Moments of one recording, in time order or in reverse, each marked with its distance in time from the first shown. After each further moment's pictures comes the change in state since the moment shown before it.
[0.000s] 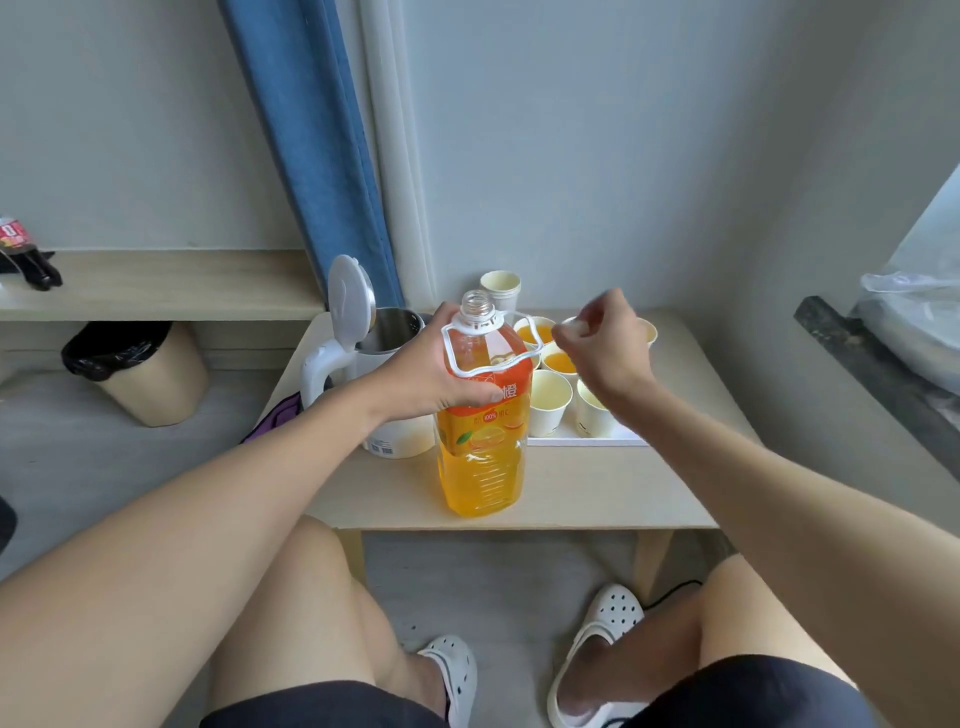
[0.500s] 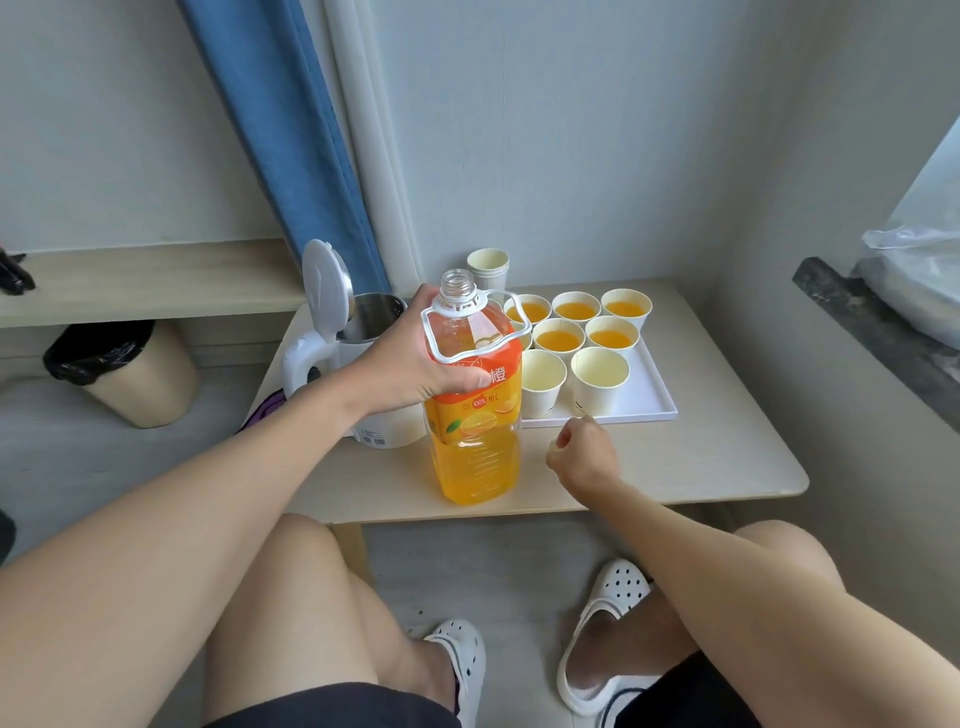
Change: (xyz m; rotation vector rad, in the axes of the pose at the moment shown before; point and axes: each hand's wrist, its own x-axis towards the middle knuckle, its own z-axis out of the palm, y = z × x) left_hand 0.001 -0.001 0.001 -0.010 0.004 0.001; right_hand -0.046 0.146 0.073 -0.337 -0.253 0.217
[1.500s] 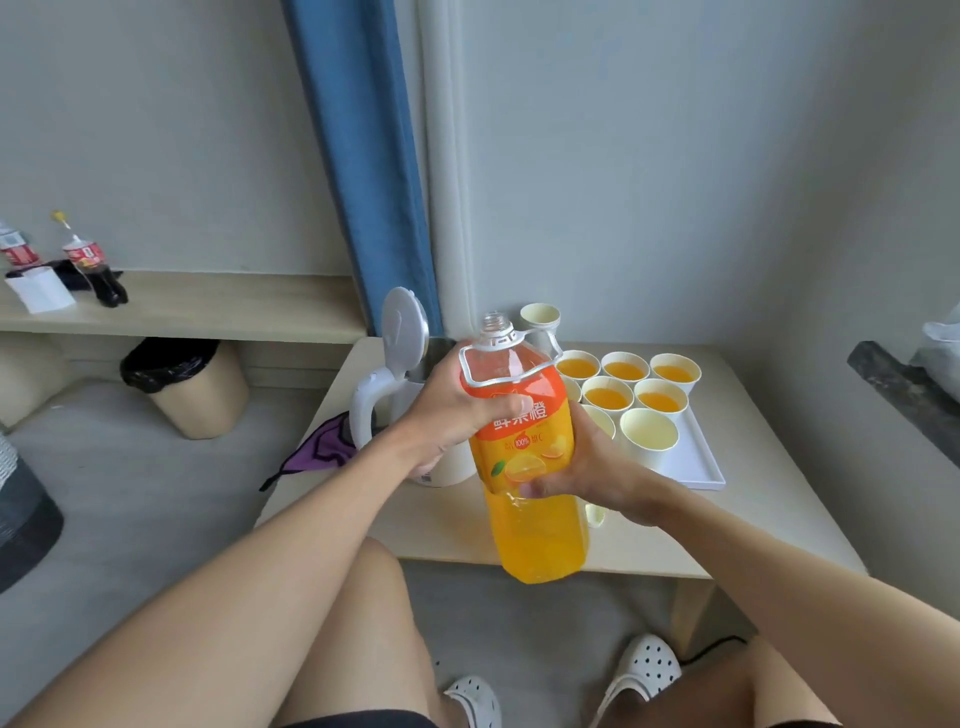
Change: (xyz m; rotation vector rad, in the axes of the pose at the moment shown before) left_hand -0.025 0.001 -0.003 -0.350 0.206 -0.029; right_hand -0.019 -0.087 -0.059 0.441 -0.524 -0.450
